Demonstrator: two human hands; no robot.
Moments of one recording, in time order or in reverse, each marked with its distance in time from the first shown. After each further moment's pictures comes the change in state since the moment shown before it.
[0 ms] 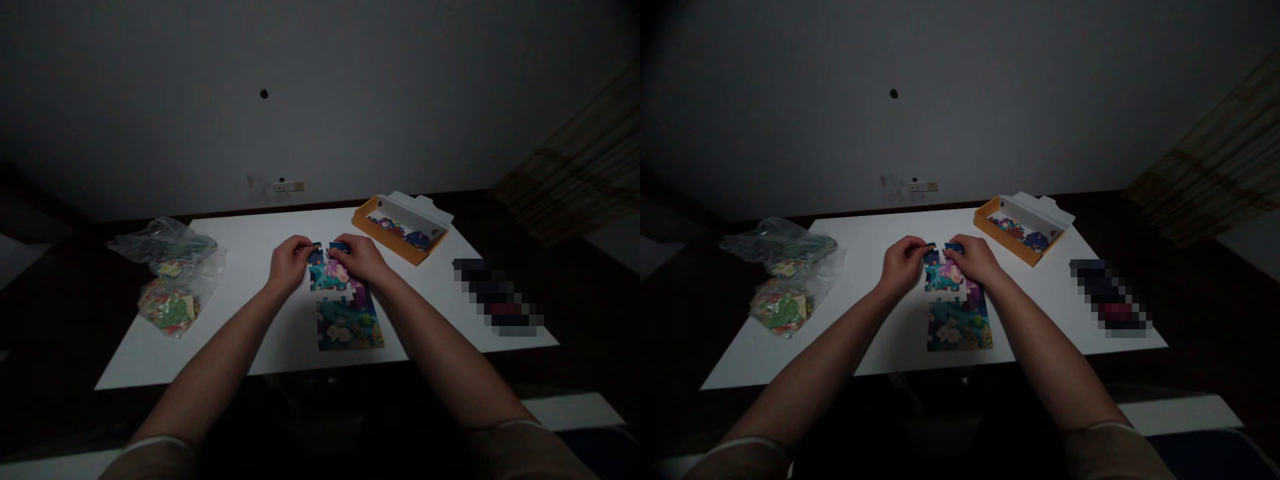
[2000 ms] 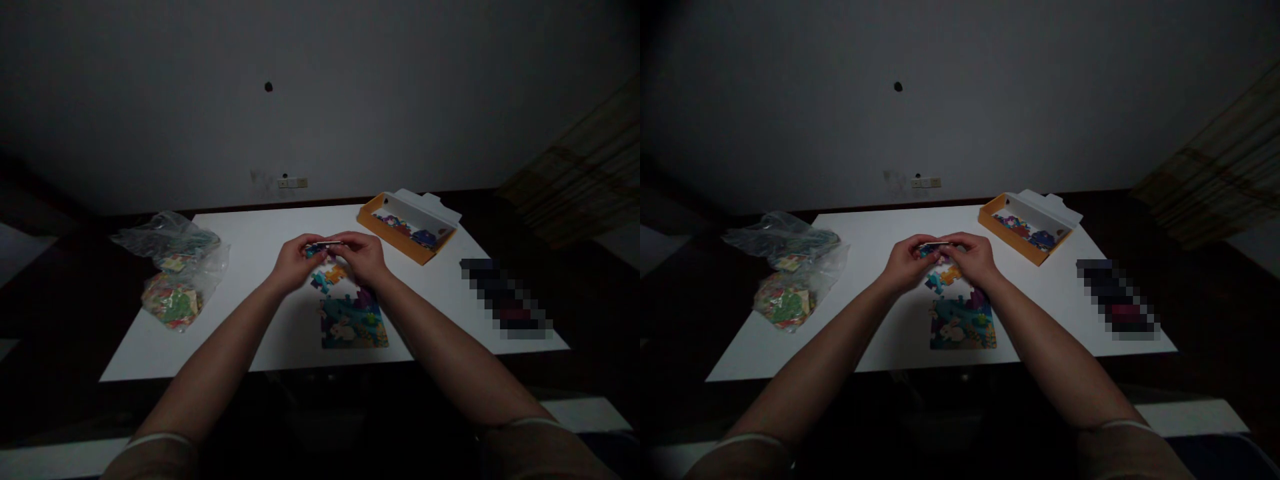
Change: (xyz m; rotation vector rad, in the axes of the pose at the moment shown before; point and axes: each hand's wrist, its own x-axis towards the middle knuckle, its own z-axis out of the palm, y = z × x) left_hand -0.007 0.024 -0.004 -0.259 -0.225 -0.130; right_hand -0.008 -0.018 0.027 0.616 0.166 -0.024
